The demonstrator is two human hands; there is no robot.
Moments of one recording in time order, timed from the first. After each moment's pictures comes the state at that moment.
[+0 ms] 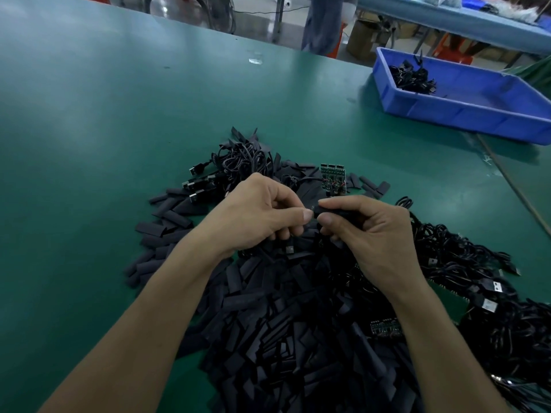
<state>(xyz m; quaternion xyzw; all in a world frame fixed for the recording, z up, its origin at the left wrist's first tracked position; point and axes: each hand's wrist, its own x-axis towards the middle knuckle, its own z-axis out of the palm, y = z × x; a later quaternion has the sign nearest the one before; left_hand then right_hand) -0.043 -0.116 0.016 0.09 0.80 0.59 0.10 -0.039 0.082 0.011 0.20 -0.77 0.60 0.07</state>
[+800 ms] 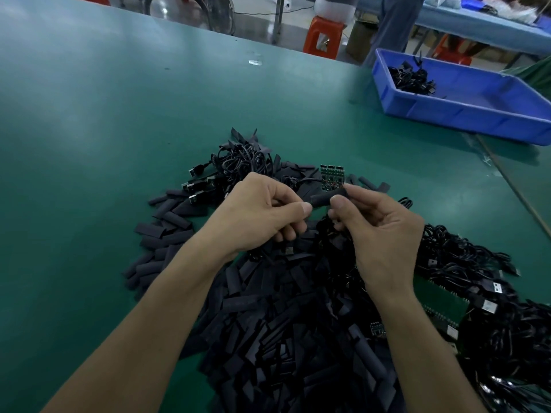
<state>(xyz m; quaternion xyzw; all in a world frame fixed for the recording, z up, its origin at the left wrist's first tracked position) -0.041 -0.110 0.017 0.05 0.79 0.61 0.07 -0.037 0.071 0.002 0.06 -0.73 0.66 0.18</state>
